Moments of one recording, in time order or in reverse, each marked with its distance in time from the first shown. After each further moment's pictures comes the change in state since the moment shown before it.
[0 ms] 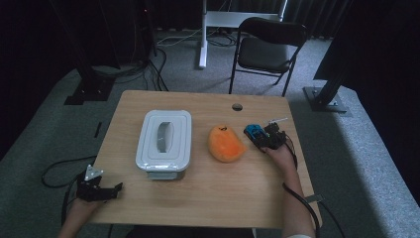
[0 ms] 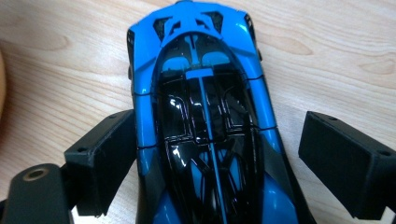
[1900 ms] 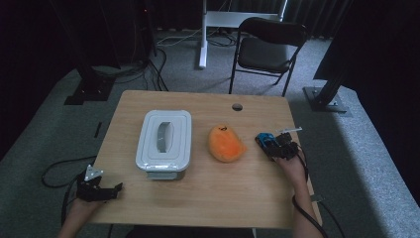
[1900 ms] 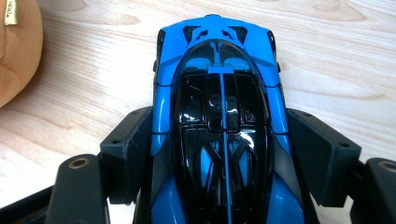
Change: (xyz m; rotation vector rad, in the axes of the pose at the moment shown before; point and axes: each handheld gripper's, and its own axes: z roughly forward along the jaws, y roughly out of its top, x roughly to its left) left arm 0.000 0.000 0.000 0.002 -0.001 0.002; right arm 0.000 -0.041 -0.052 -0.020 -0.019 0.065
